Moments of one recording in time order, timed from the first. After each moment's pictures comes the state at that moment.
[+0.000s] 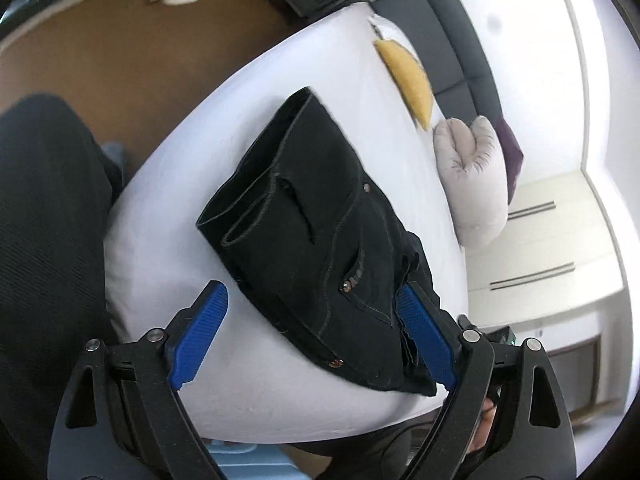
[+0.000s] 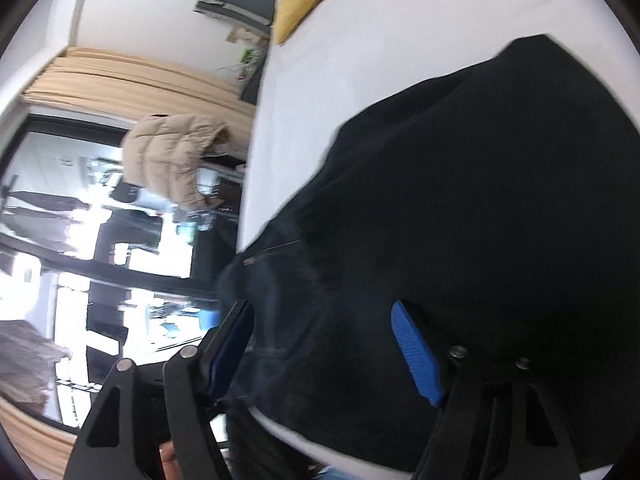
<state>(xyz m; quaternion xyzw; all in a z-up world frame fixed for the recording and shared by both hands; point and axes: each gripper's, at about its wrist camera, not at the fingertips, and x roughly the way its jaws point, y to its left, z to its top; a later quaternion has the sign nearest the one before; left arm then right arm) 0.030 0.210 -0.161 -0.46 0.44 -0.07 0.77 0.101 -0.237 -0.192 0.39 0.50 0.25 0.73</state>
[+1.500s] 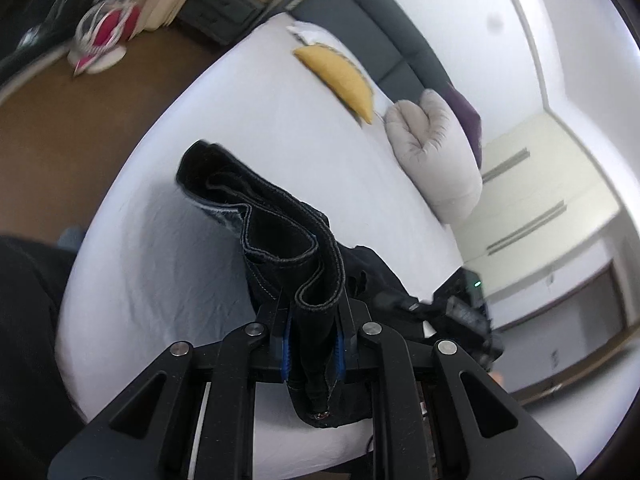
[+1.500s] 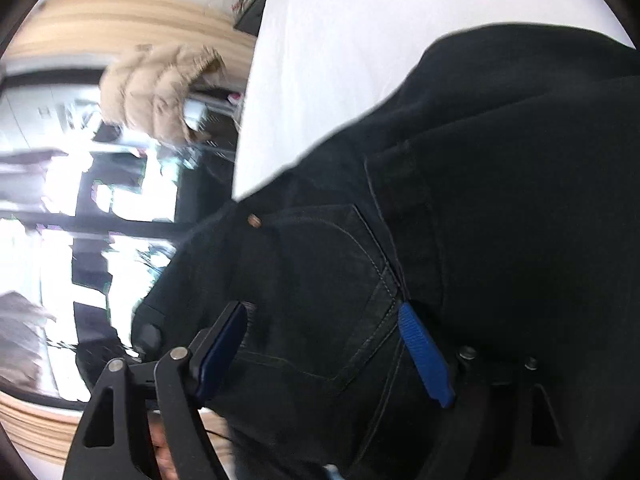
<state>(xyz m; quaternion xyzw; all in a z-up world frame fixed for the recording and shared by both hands) 0.087 0.164 -0.084 -0.33 0.39 -0.15 0.85 0.162 -0.165 -0.203 0.34 0.59 0.28 0.68</state>
